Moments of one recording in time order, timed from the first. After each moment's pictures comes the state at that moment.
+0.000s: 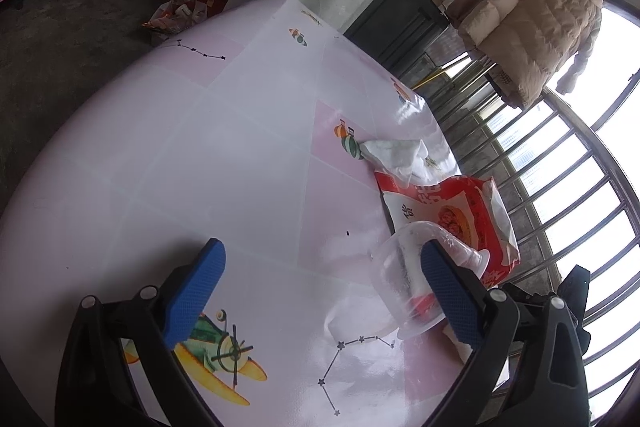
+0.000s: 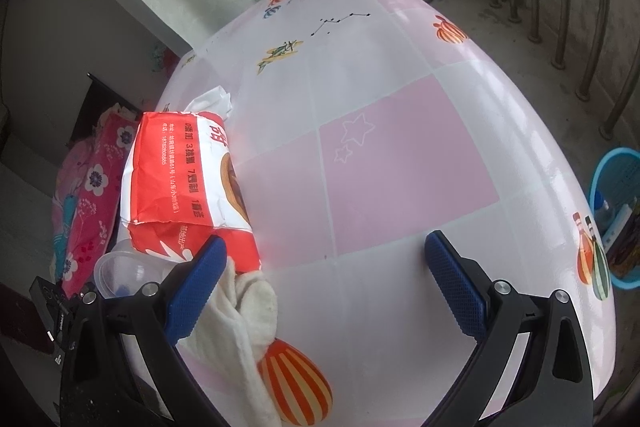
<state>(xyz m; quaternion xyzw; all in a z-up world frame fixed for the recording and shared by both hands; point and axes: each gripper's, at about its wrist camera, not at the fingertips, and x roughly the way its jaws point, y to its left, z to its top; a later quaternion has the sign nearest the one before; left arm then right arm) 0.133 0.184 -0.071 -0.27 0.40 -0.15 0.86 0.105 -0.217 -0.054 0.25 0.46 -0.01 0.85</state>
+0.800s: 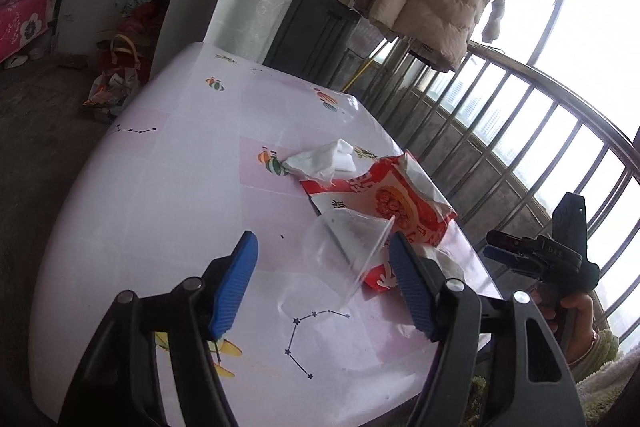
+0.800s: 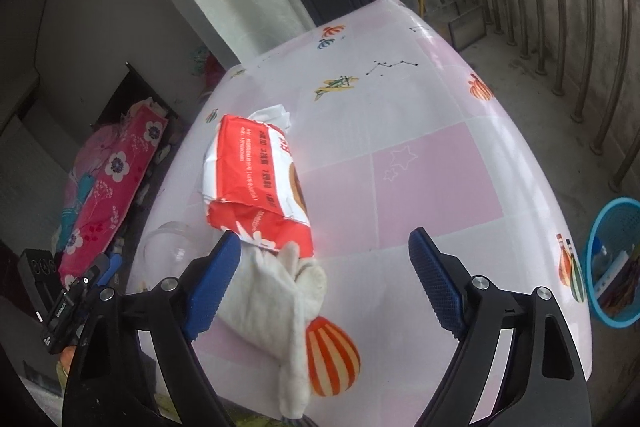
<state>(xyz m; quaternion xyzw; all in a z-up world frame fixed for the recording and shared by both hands) 0.092 0.166 -0.021 -0.15 0.33 -0.26 0.90 0.068 -0.191 -0.010 0.20 0.40 0.06 0.89</state>
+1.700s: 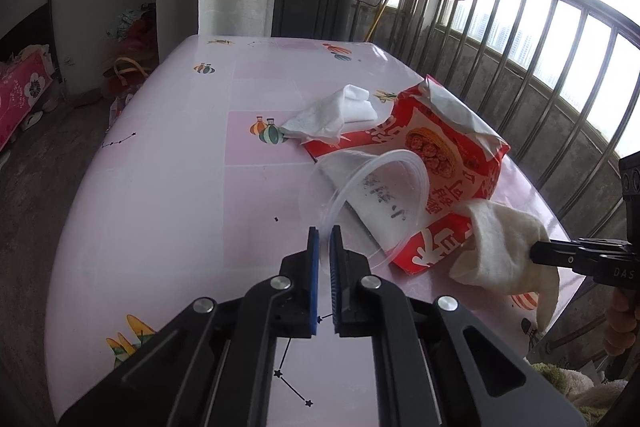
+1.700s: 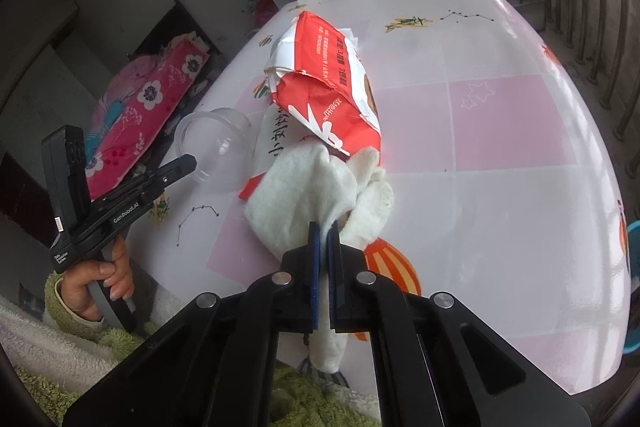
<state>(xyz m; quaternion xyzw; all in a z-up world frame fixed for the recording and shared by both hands) 0.116 0.097 -0.044 -0.01 0.37 -0.20 0.91 0.043 -0.145 -0.028 0.15 0.44 0.15 0.87</state>
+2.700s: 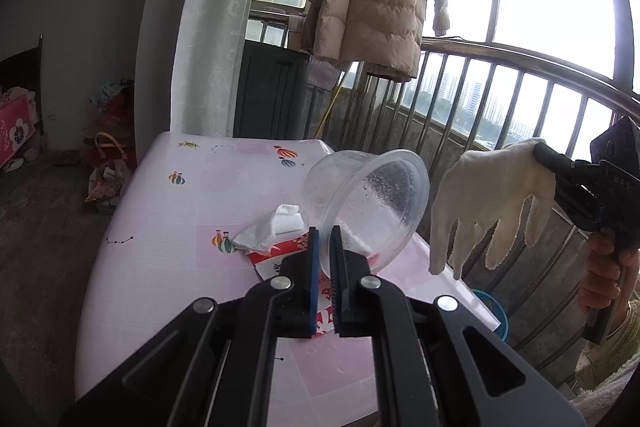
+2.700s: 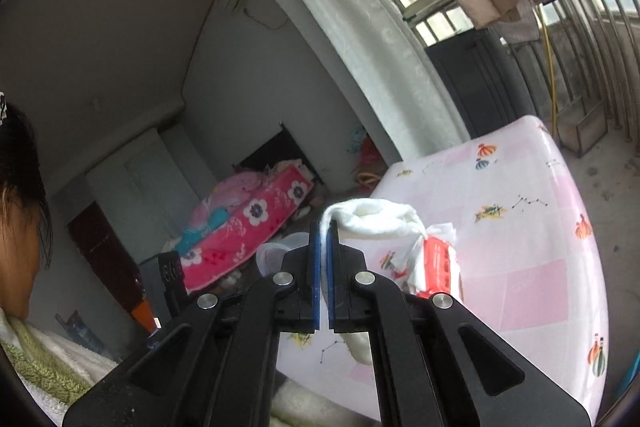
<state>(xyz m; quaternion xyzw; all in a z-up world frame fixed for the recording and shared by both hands) 0.049 0.092 0.079 -0.04 0.24 -0.27 0.93 -0.007 -0.205 0.130 0.24 0.17 0.25 0.92</state>
